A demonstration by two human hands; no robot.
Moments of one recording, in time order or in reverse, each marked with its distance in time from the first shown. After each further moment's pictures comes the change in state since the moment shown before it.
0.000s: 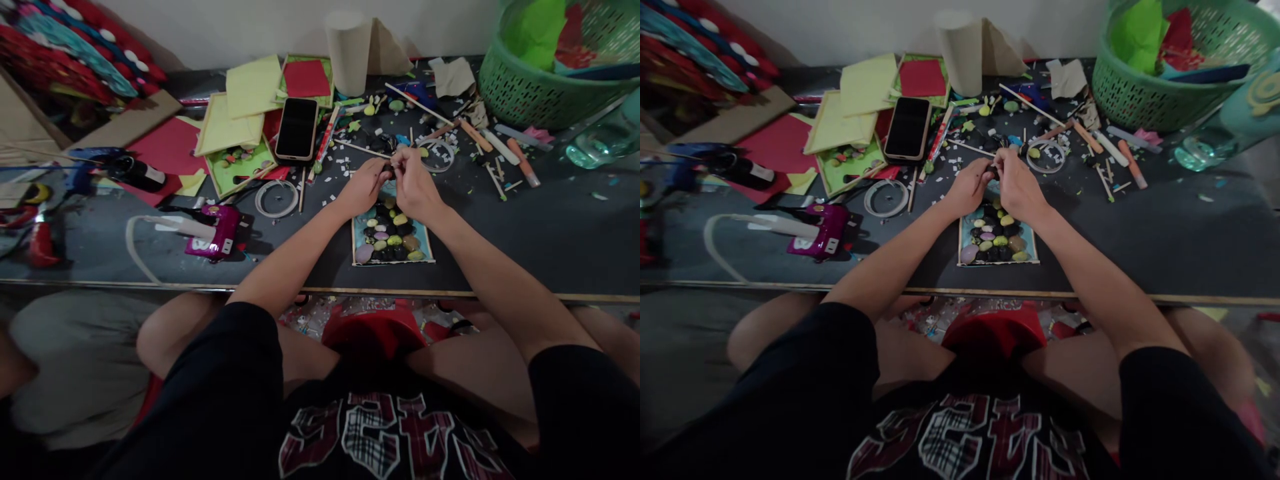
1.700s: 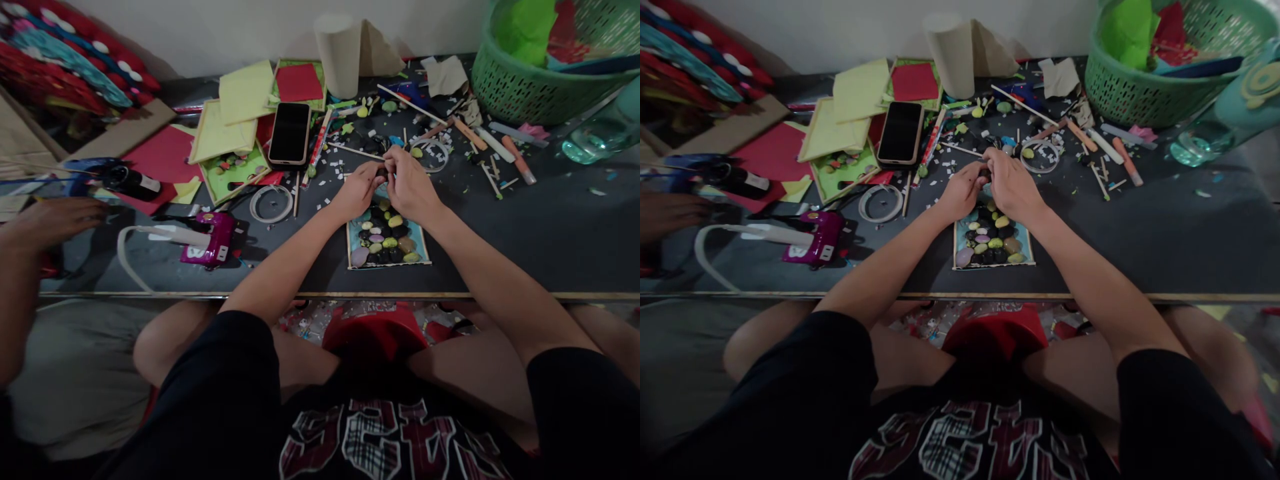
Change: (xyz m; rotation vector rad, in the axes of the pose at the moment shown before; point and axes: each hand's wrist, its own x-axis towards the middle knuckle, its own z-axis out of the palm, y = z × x) left_hand -0.004 0.003 -0.003 0.003 -0.028 -0.005; right_hand 0.004 -0.004 -0.006 -0.128 -0.065 -0.015
